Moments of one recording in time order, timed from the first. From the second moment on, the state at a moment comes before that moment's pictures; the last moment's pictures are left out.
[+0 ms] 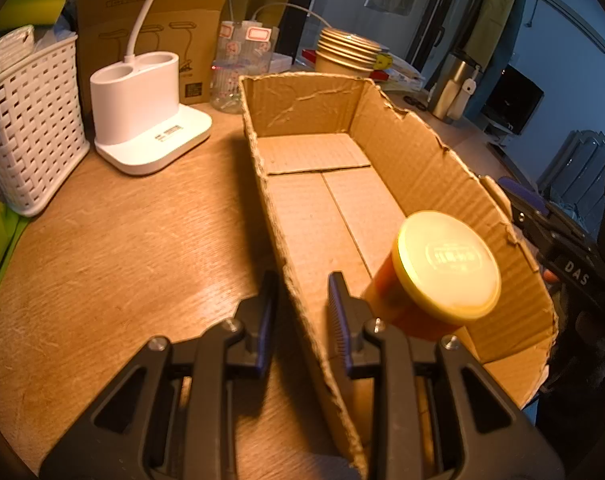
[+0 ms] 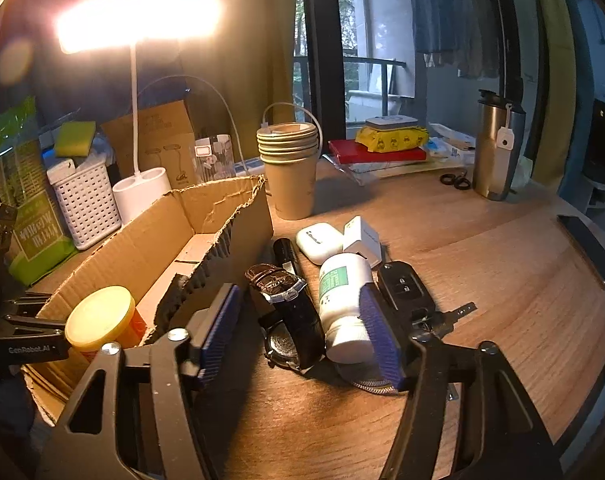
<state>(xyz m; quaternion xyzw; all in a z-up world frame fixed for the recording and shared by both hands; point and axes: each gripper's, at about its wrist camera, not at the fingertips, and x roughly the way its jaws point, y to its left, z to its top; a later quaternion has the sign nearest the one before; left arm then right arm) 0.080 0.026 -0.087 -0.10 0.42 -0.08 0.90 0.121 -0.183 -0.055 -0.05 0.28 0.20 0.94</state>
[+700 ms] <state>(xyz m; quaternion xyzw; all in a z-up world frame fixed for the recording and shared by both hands) 0.080 0.026 -0.086 -0.10 0.42 -0.08 0.90 0.148 -0.224 -0.056 -0.02 0.29 0.14 0.95</state>
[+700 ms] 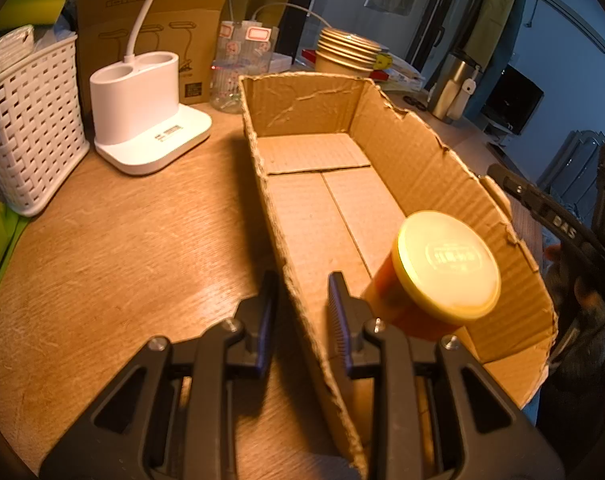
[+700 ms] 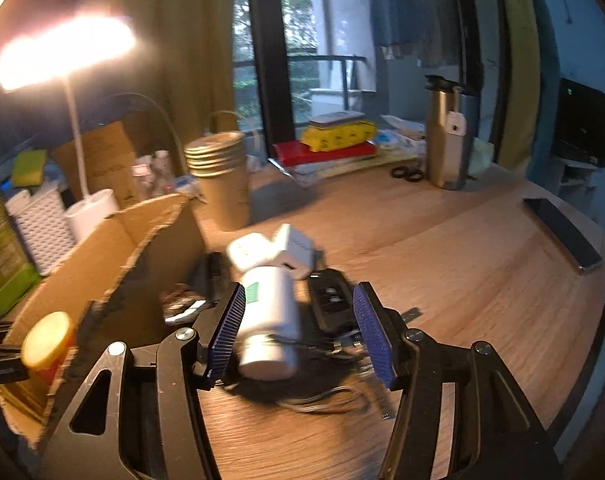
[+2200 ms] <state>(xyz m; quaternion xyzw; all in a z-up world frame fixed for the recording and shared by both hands) 0.080 0.024 -0.087 -0.10 0.42 -0.08 0.90 0.197 -0.221 -0.070 -0.08 0.38 0.13 0.91</state>
